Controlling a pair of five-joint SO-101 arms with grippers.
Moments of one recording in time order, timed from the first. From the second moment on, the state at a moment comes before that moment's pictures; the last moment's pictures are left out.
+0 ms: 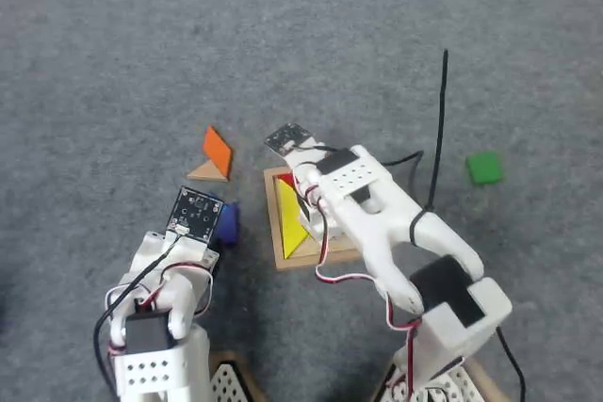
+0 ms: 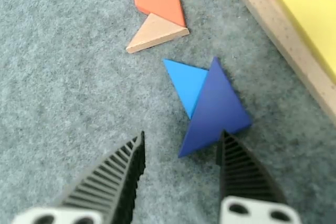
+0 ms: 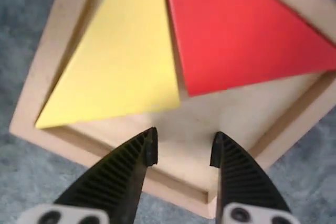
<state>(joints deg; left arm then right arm) -13.1 -103.1 96.9 69.4 -21.9 -34.5 10.7 23.6 61.7 10.5</state>
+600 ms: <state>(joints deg) -13.1 -103.1 96.9 69.4 -21.9 -35.3 7.4 19.4 59.9 7.3</state>
